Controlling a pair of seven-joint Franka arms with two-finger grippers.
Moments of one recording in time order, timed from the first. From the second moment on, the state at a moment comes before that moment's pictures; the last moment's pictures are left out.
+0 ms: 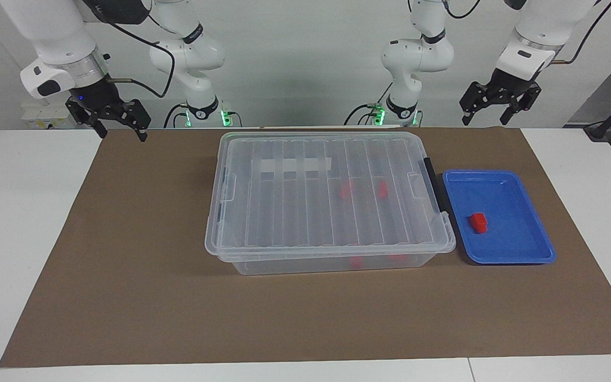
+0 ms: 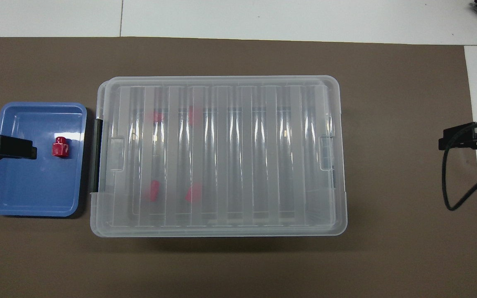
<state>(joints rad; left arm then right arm) -0.13 -0.15 0.04 -1.67 -0.02 1.56 -0.05 0.07 -0.06 -0.11 -1.63 0.00 1.54 0.11</state>
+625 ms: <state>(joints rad) -0.13 -0.15 0.04 -1.67 -0.02 1.56 -0.05 0.10 -0.06 -0.10 -1.67 0.00 1.61 0.12</state>
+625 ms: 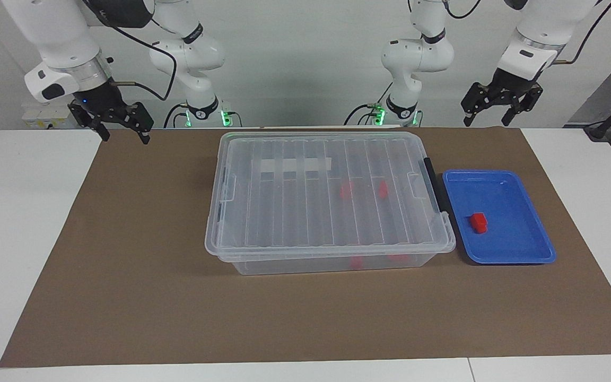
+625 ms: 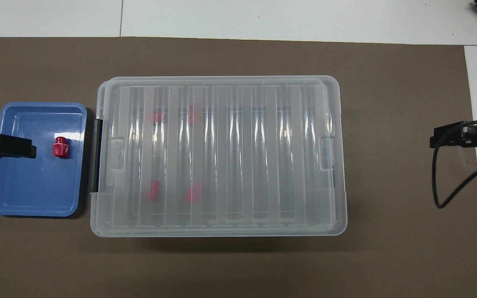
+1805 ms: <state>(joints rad) -0.13 -0.15 0.04 -1.67 -0.02 1.56 -0.05 0.32 0.01 -0.09 -1.95 0.00 1.99 0.22</state>
